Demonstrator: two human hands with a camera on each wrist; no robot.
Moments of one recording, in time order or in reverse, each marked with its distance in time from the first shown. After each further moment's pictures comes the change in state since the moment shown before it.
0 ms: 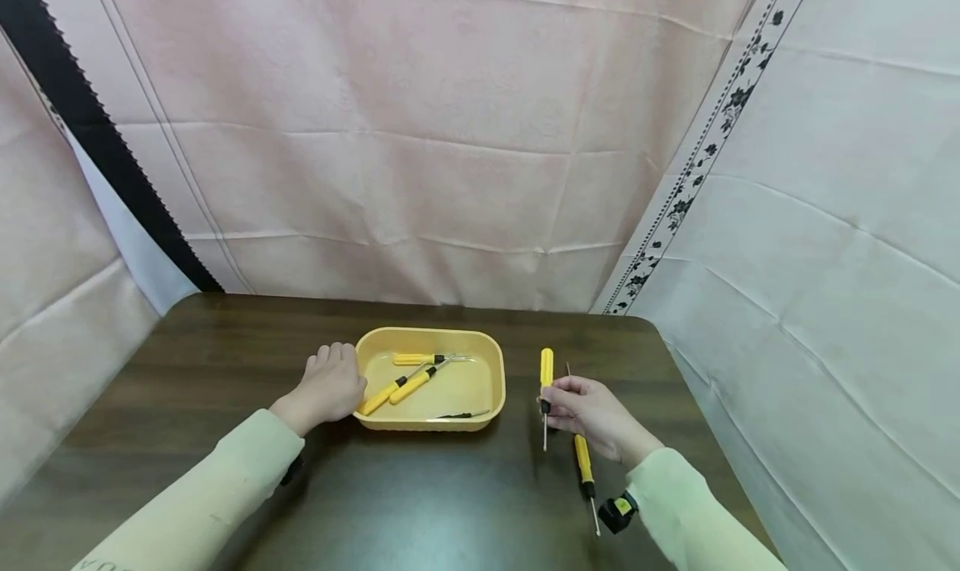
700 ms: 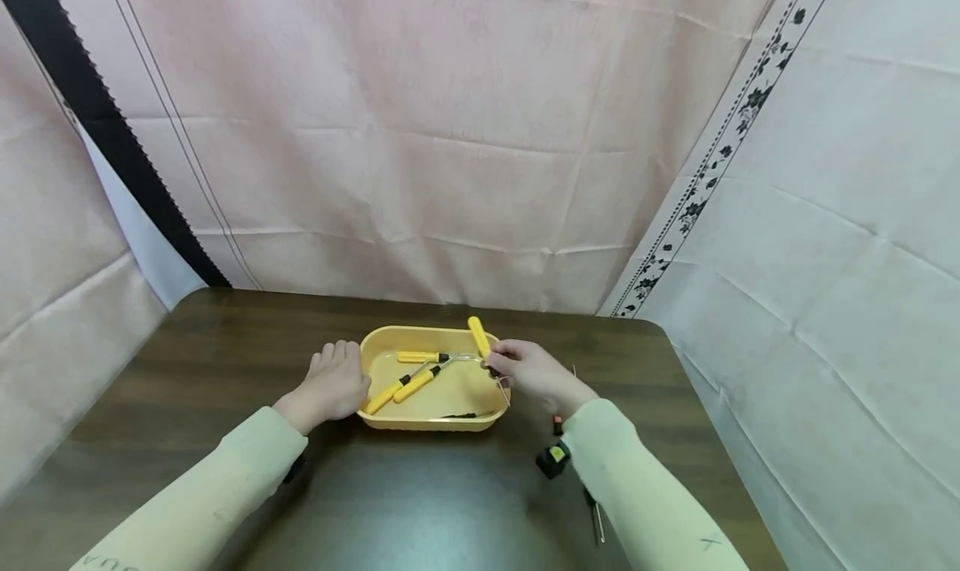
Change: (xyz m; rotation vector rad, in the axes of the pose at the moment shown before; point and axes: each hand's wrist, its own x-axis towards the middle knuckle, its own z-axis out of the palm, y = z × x) left_hand -0.001 -0.003 0.003 -0.018 0.002 -0.011; right_hand 0.065 -0.042 0.066 -0.201 -0.138 -0.109
